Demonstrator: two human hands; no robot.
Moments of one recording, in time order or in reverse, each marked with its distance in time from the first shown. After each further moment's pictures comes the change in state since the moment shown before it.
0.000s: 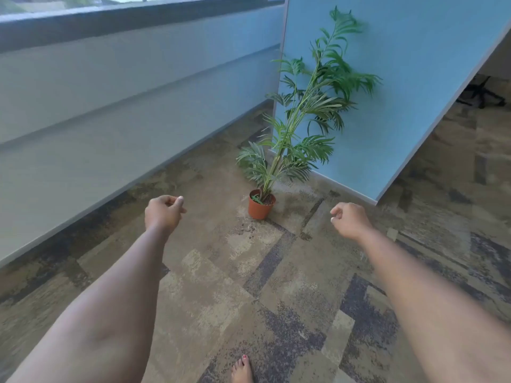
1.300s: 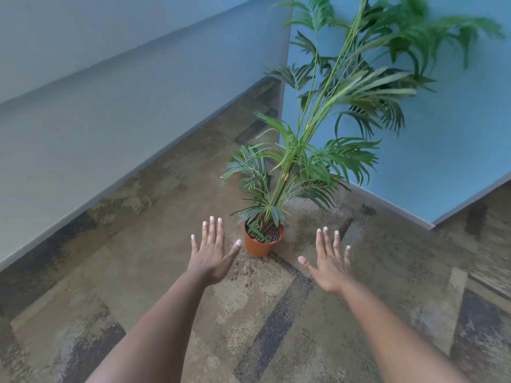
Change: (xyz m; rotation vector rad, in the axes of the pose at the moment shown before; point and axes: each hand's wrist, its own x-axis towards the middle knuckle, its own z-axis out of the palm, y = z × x) left_hand 0.279 -0.011 0.384 0.724 -0.538 0.264; right_hand 0.425 0.069 0.224 -0.293 -0.382 -0.105
